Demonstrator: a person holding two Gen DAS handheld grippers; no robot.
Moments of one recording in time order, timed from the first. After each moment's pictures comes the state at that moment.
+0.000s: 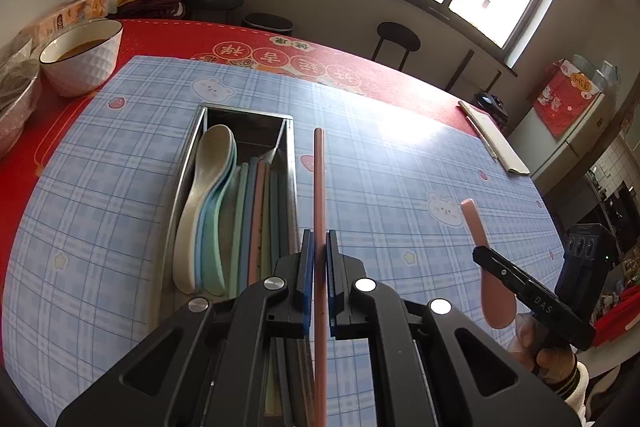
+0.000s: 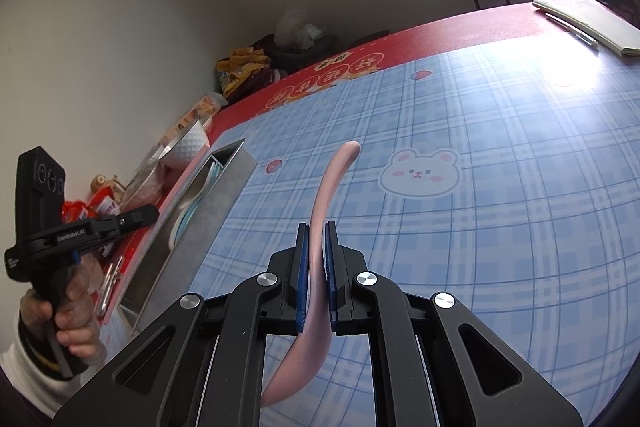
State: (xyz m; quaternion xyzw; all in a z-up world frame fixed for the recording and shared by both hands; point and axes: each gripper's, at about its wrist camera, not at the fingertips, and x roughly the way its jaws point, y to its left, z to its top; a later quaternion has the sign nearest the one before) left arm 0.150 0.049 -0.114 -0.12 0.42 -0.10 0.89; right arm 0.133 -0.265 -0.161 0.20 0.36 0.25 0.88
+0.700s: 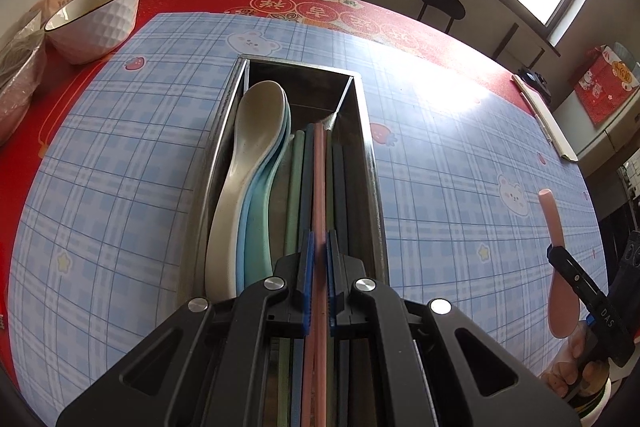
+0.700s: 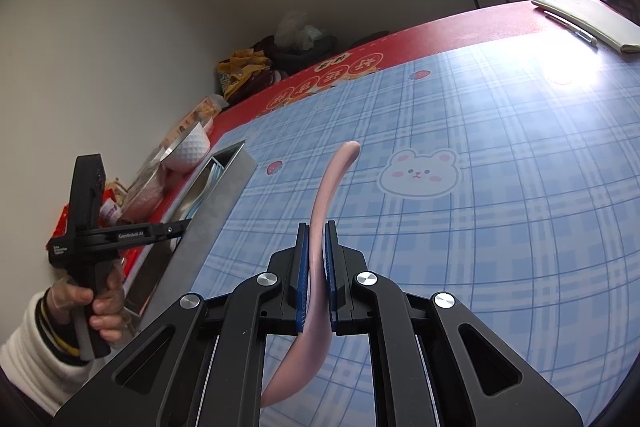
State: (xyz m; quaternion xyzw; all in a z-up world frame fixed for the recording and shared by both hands) left arm 0.185 0.065 -0.158 -0.10 0.49 -0.06 0.87; right arm 0.132 -0.266 -0.161 0.20 0.36 0.25 0.87
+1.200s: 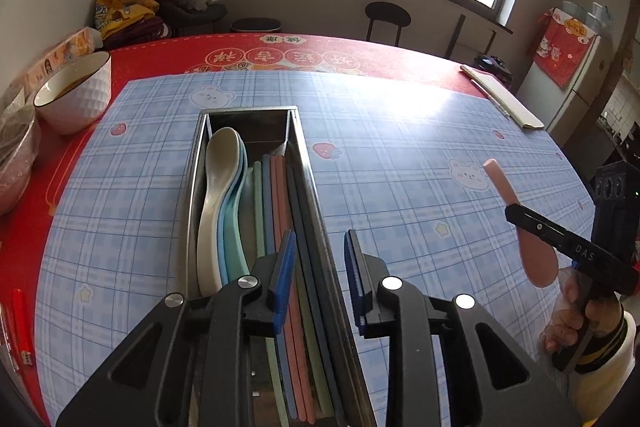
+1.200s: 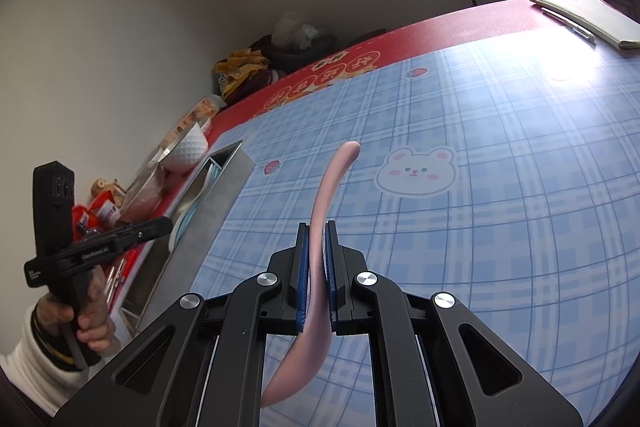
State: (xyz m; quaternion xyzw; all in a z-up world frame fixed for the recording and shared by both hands) left arm 0.138 0.044 -0.123 -0.02 0.41 -0.13 0.90; right arm 0.133 -0.268 -0.164 0.20 0.37 0.25 0.87
